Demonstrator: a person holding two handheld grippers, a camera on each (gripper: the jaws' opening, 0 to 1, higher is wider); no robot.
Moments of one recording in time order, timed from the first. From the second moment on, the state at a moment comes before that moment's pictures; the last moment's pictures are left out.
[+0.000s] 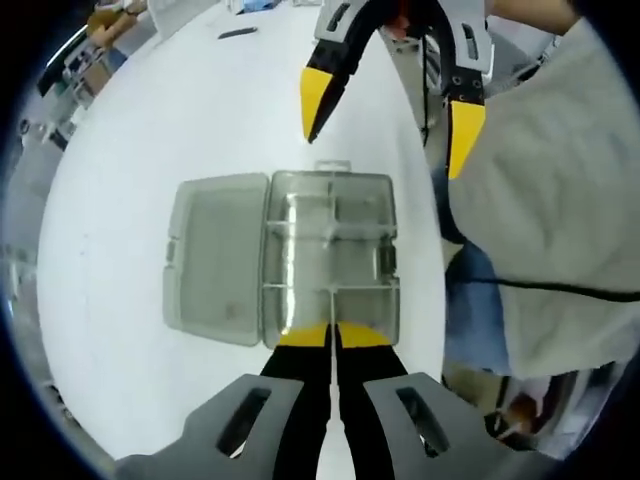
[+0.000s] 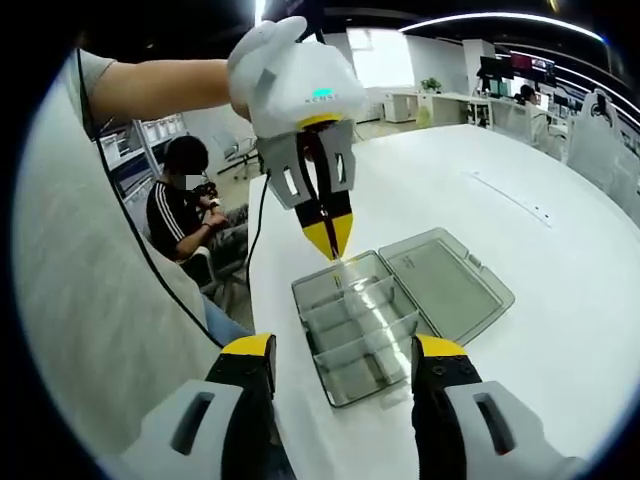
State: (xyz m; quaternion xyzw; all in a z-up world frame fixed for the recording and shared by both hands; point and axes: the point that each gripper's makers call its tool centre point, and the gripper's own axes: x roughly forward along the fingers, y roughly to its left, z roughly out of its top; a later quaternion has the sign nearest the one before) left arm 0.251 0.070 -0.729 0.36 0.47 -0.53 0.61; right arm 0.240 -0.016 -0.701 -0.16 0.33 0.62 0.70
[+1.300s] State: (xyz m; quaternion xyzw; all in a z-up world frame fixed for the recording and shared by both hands) left arm 0.252 0.069 -0.727 0.35 0.47 -0.52 0.62; right arm 0.237 -0.018 -0.701 -0.16 0.33 0.62 0.70
